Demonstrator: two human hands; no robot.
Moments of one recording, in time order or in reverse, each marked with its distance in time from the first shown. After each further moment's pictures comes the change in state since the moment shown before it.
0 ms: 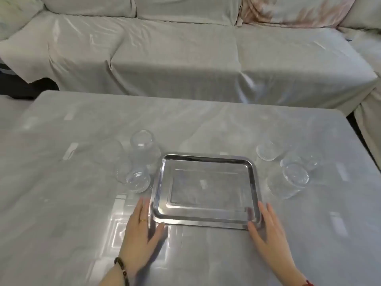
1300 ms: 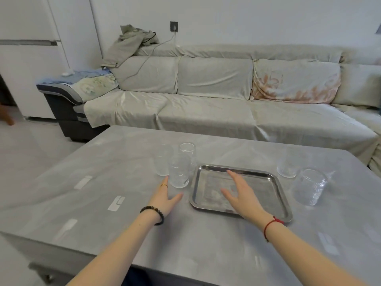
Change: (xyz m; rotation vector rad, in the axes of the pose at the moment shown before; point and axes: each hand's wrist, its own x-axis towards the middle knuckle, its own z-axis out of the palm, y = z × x) left_hand -0.007 -0.028 -0.053 -0.197 0.168 0.119; right_hand -0.026 -0.127 0.055 0.009 0.036 -0.610
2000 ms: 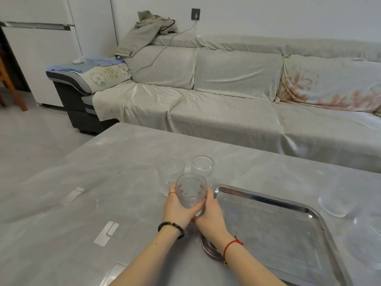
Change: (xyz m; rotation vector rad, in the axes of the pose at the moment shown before) left_hand 0.093 -0.009 0.030 -0.385 0.335 -0.130; right_hand 0.110 -0.026 0.123 0.354 -0.062 0.063
